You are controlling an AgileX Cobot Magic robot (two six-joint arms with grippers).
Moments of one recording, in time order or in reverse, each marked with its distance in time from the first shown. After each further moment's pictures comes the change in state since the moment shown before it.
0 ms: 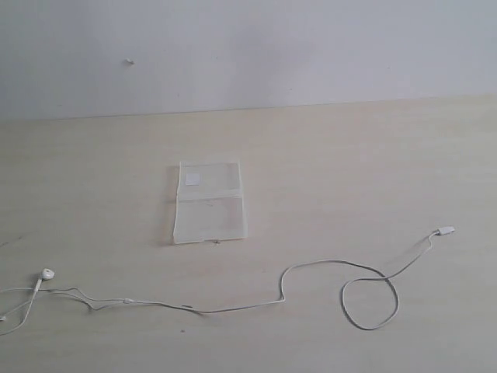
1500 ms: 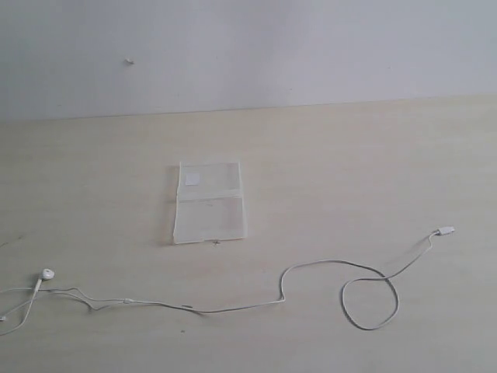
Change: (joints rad) left arm 0.000 0.000 0.000 0.000 0.000 0.000; right arm 0.000 -0.002 -0.215 0.589 -0.082 0.483
